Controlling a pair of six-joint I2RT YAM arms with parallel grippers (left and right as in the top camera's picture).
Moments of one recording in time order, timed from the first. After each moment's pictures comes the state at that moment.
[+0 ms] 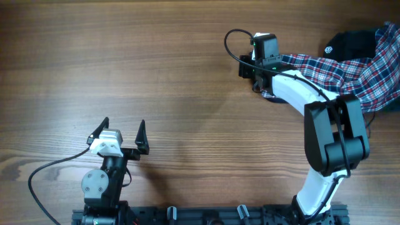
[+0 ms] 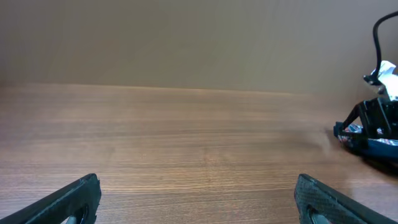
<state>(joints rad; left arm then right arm) -0.04 0.01 0.01 -0.07 0.08 -0.10 0.24 2.00 1.21 -0.11 0.10 0.19</state>
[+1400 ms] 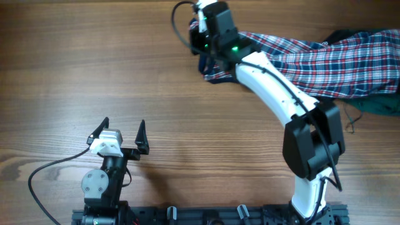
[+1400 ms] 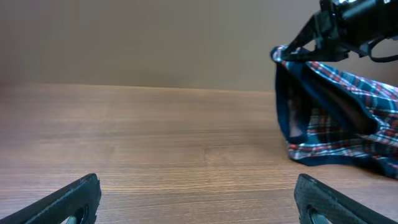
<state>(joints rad) -0.04 0.01 0.01 -0.07 0.08 -0.10 0.53 2.04 1.69 -0.29 -0.03 0.22</state>
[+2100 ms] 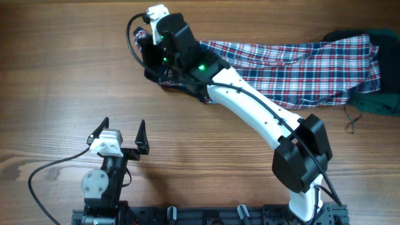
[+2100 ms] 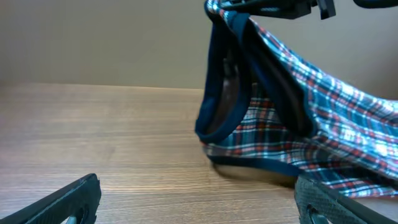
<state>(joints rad) -0.04 0.01 0.01 -0.07 0.08 -0.10 0.75 2.03 1.79 -0.22 -0.11 0.36</state>
